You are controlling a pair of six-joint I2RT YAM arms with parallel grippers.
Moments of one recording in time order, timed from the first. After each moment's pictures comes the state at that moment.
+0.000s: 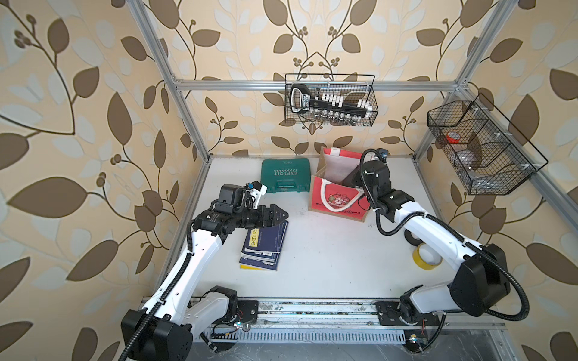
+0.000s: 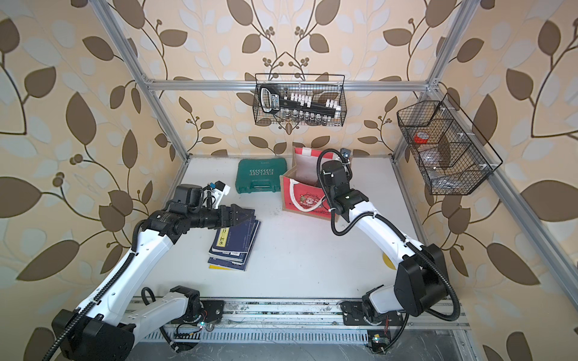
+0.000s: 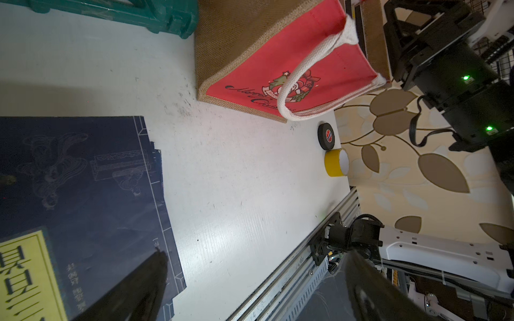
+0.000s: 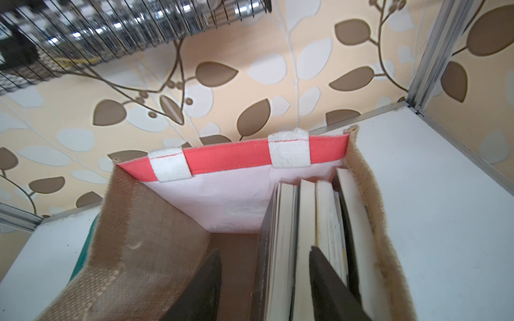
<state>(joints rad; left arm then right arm) -0.20 1.04 0.97 -0.74 0.67 -0.40 0.43 1.41 1.15 -0.14 0.53 0.51</state>
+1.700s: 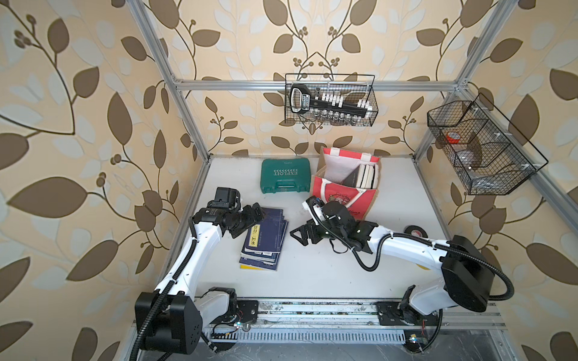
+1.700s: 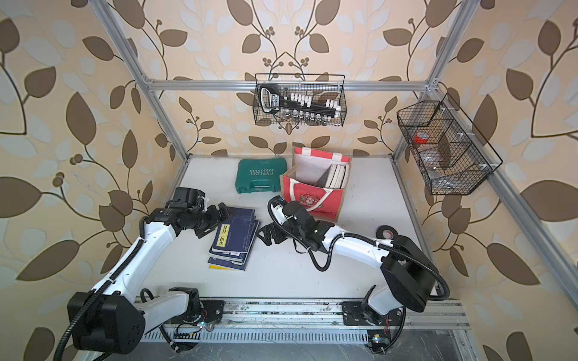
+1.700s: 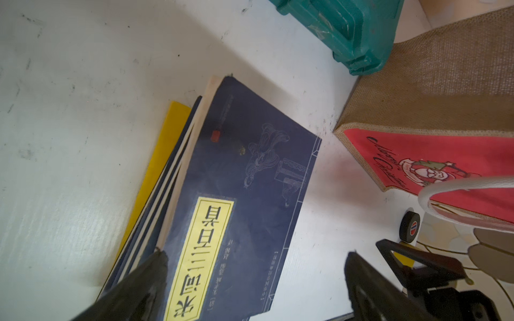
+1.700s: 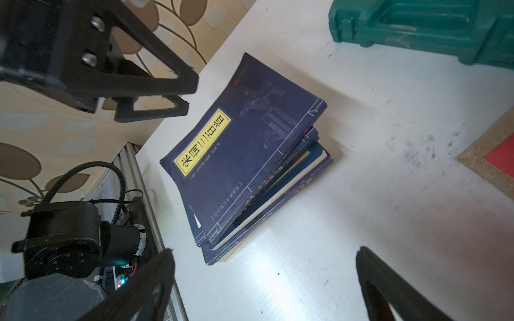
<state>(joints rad) -0.04 1.14 0.91 -0.81 0.36 -0.59 0.85 1.52 0.90 0.02 -0.20 0.46</state>
